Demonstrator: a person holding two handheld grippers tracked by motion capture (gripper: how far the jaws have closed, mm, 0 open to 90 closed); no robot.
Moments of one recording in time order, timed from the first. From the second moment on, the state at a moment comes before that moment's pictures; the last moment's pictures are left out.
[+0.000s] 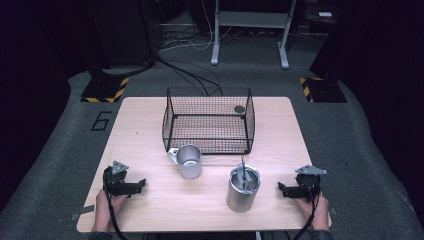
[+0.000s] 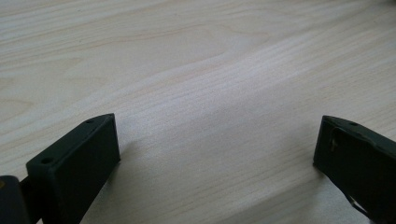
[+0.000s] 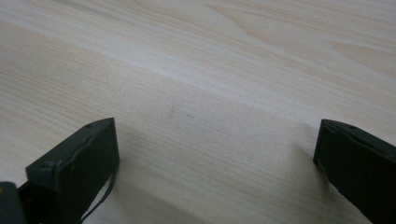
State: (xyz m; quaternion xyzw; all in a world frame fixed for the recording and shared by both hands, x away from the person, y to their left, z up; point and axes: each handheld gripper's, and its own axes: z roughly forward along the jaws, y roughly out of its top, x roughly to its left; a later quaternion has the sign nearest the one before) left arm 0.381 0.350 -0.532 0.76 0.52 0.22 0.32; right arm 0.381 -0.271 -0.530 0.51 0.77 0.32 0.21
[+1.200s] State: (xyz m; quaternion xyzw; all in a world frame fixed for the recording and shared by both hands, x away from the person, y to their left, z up) left arm 0.382 0.350 -0.532 0.76 0.52 0.22 0.32; right arm 0.357 -0.251 -0.492 0.48 0.77 0.37 0.18
